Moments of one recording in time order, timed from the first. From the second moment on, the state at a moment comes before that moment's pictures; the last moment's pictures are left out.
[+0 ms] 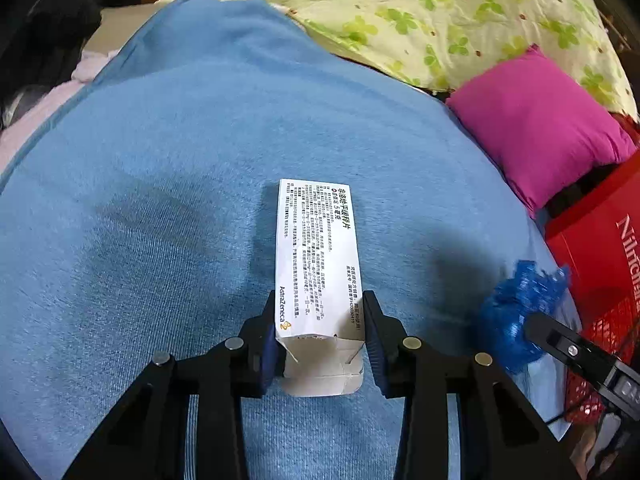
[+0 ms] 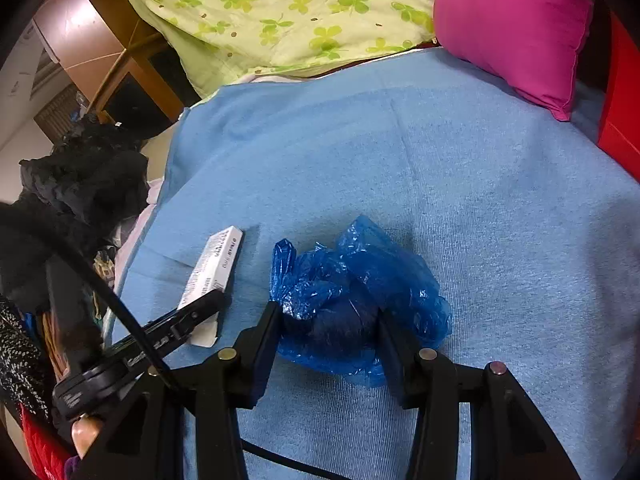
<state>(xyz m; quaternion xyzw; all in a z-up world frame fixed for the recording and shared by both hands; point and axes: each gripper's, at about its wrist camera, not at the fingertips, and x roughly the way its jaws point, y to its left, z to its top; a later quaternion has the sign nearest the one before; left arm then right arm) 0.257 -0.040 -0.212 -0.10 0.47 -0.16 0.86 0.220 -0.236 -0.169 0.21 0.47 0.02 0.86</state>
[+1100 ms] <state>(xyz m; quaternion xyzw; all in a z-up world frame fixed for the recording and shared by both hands) 0.143 -0.030 -0.168 -0.08 0.46 -0.19 0.86 0.175 -0.243 -0.131 0.22 0.38 0.02 0.90</state>
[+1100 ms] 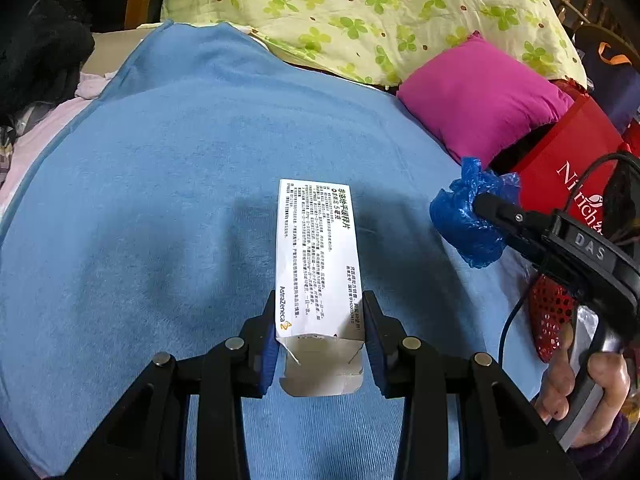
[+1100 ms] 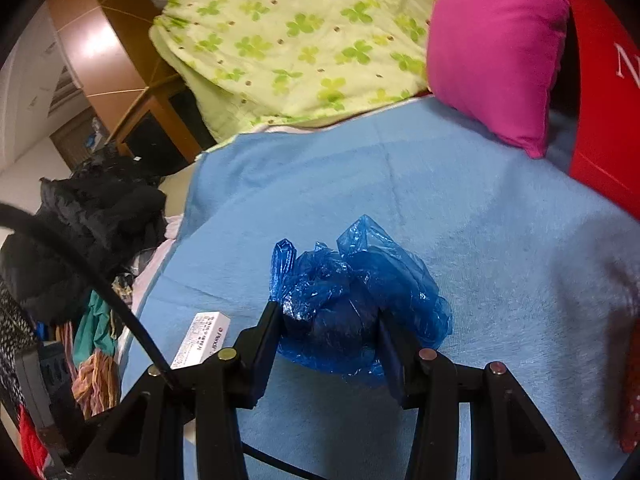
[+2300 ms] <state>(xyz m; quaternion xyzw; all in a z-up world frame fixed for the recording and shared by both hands) 0.079 -0.041 -0.069 -0.05 0.38 -0.22 0.89 0.029 -0.232 -0.044 0.21 0.28 0.02 0.94</state>
